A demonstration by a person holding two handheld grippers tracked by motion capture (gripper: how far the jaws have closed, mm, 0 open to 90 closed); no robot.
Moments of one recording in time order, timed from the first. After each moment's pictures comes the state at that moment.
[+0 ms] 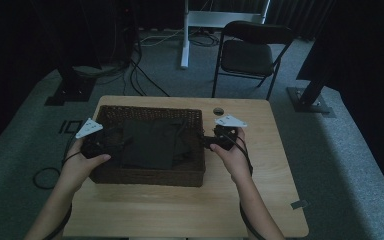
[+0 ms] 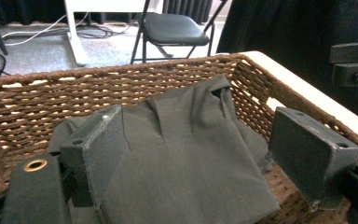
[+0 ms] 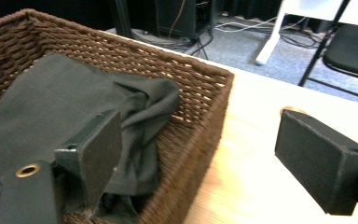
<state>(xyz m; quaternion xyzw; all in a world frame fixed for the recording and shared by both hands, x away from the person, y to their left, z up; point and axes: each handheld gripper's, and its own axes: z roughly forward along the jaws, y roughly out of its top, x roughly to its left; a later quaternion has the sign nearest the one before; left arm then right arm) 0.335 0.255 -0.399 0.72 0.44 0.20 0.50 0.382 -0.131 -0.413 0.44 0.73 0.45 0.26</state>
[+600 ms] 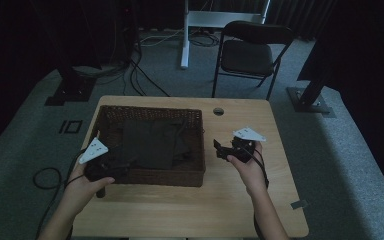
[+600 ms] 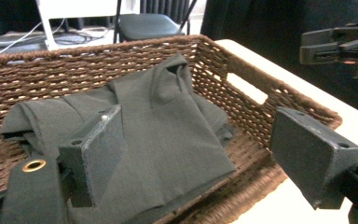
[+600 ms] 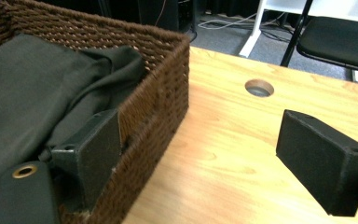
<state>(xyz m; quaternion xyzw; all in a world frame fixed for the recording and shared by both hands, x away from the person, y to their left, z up) 0.284 0.238 -0.415 0.73 0.40 0.20 0.52 0.357 -0.179 -0.437 0.46 0.72 0.45 0.27</state>
